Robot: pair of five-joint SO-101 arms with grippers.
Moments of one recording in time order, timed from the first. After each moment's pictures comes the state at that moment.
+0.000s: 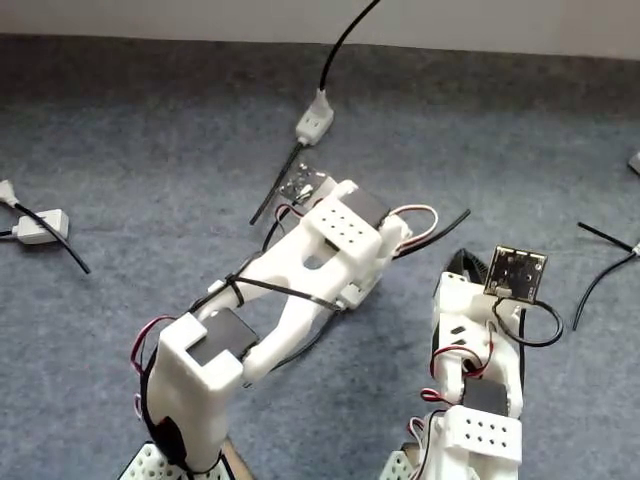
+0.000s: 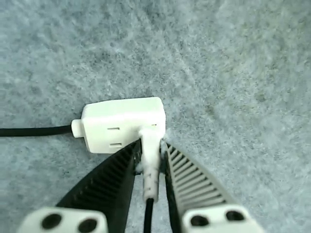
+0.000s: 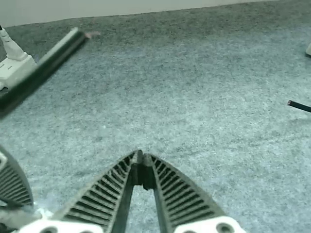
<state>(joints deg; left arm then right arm) 35.8 22.9 -8.3 70.0 95.1 10.1 -77.5 96.0 14.1 1.0</state>
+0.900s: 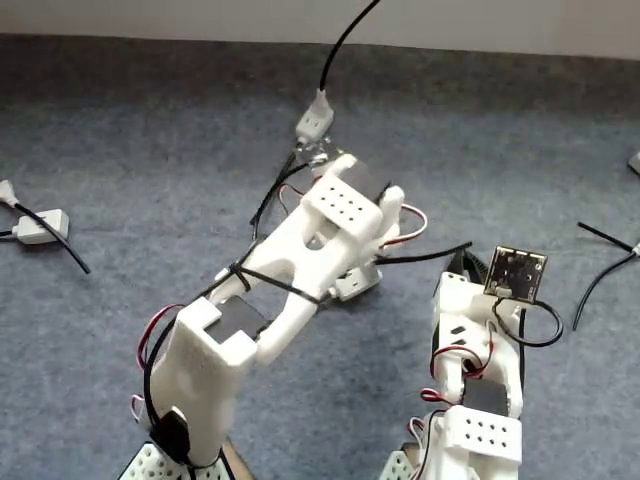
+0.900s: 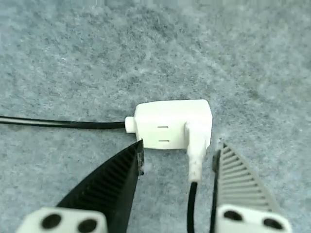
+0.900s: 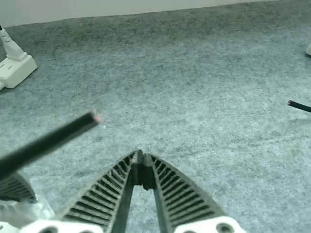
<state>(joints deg) 33.3 30.7 -25.2 91.3 69.8 10.1 -77.5 96.0 14.1 1.0</state>
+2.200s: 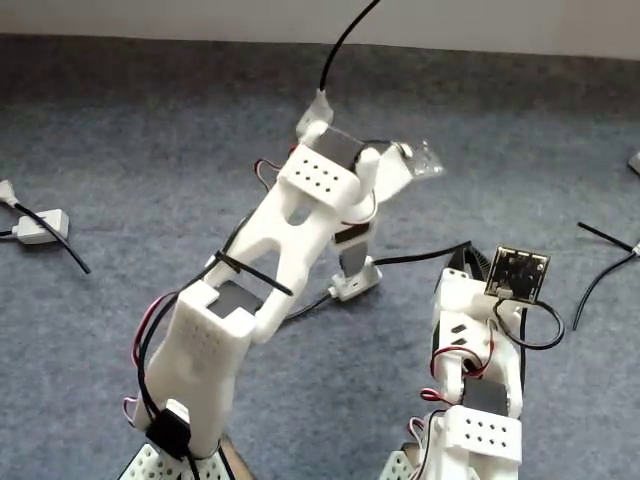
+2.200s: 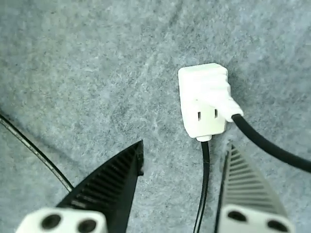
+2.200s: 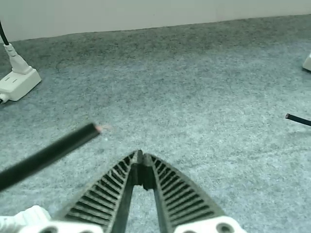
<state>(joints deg) 26.8 37.2 -41.7 99.6 -31.1 10.0 -77.5 96.0 11.2 1.0</state>
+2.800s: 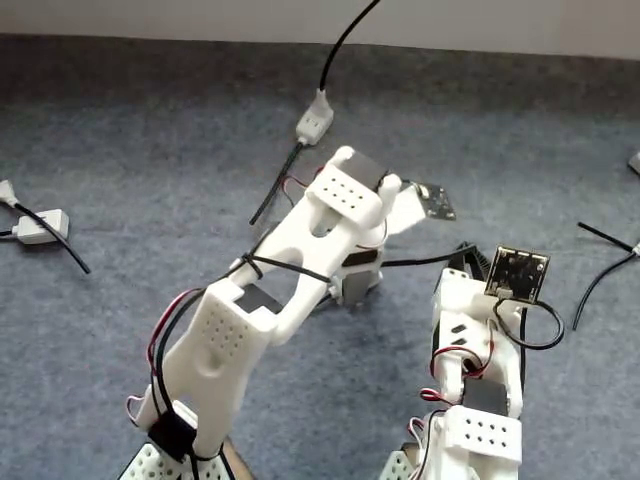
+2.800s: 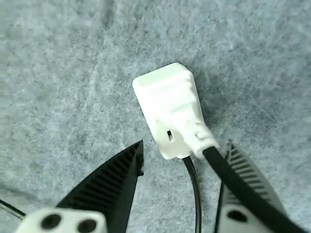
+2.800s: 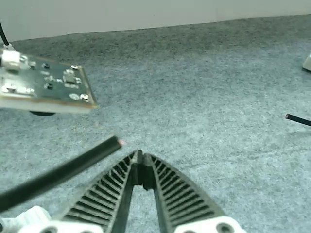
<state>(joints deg) 30.5 45.5 -41.7 99.5 -37.3 10.0 -77.5 96.0 11.2 1.0</state>
